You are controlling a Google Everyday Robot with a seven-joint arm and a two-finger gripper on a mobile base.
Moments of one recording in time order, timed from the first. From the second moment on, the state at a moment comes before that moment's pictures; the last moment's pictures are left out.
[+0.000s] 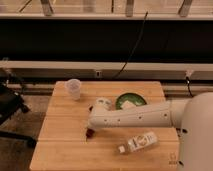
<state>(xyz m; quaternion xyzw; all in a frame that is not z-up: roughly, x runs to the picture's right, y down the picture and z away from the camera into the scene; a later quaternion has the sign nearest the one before) -0.065 0.229 0.829 -0.13 -0.24 -0.56 0.78</state>
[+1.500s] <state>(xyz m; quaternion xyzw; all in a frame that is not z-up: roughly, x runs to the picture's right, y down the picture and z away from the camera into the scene) -0.030 0.231 0.830 -0.14 -0.23 -0.57 0.78</state>
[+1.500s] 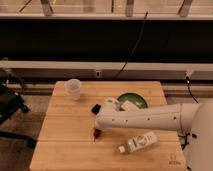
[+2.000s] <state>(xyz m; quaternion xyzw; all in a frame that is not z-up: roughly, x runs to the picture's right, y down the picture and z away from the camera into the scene) -0.026 0.230 0.830 -0.14 -0.23 -0.57 0.77</state>
